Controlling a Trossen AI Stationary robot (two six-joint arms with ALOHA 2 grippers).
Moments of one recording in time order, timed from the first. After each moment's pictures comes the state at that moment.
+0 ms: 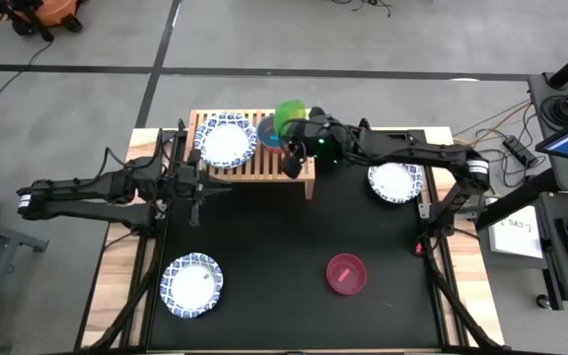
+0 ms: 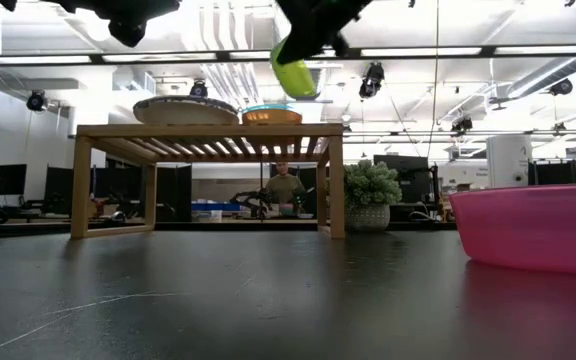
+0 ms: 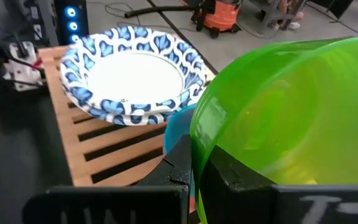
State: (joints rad) left arm 0.07 0.65 0.66 -0.14 -0.02 0.04; right arm -0.22 1.68 1.58 -0.35 0.31 -0.03
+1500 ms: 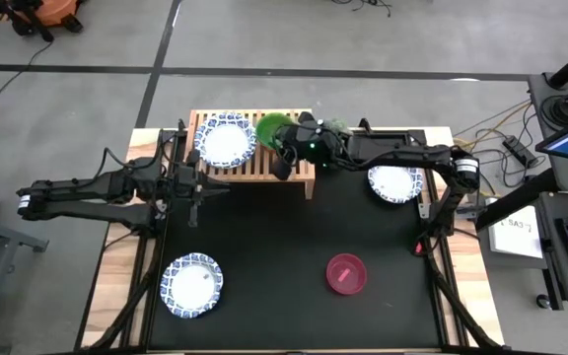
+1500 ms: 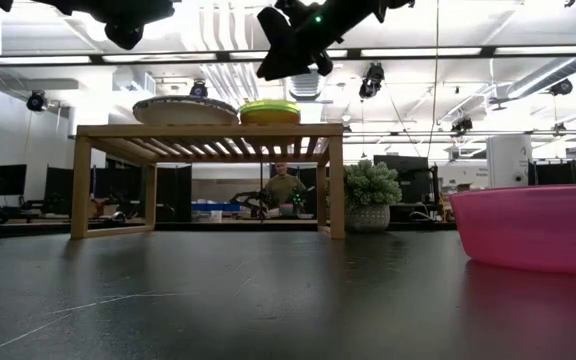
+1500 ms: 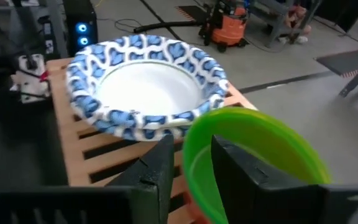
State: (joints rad) left arm 0.07 0.64 0.66 -0.19 -0.02 0.04; right arm -0.23 1.75 1.53 -0.14 0.28 -0.04
